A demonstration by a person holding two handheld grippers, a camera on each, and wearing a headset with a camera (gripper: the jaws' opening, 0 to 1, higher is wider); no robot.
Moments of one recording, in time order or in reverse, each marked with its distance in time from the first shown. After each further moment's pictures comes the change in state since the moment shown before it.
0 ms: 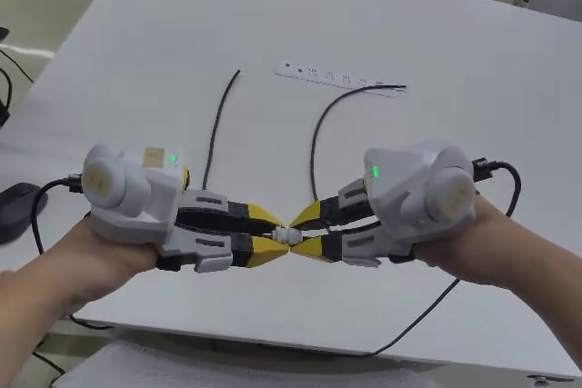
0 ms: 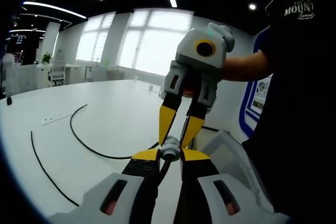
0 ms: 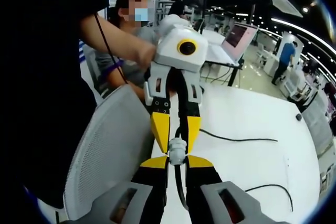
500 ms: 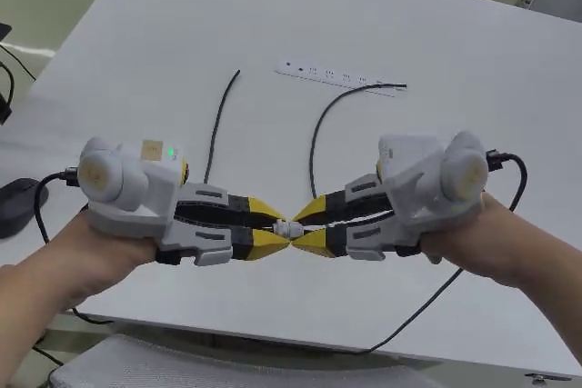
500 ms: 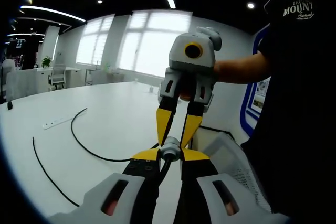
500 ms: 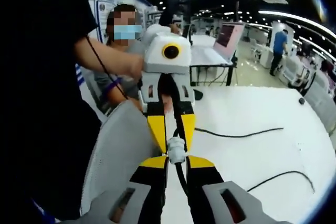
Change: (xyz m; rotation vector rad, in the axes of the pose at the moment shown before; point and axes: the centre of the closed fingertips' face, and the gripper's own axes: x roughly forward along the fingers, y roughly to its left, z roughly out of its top) left arm 0.001 -0.006 0.009 0.032 -0.002 -0.006; right arm -0.015 0.001 0.007 0.280 -0.121 0.077
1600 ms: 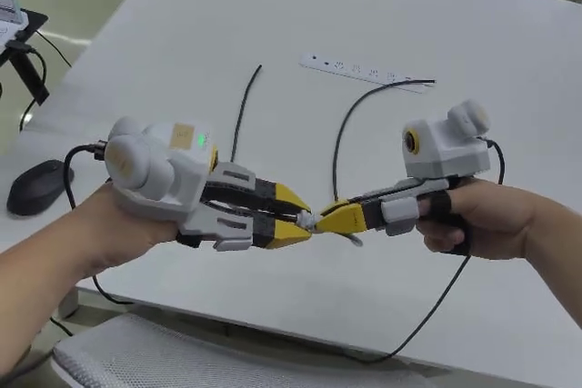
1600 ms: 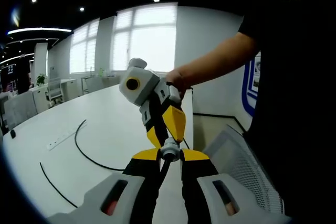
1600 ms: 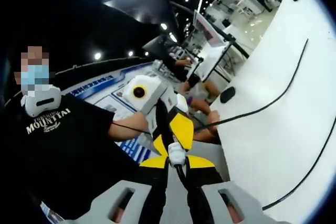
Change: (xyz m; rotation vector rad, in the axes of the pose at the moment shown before) left arm 0.018 -0.001 0.011 0.141 0.070 0.009; right arm -0.016 0.005 -0.003 0.514 -0.232 0.504
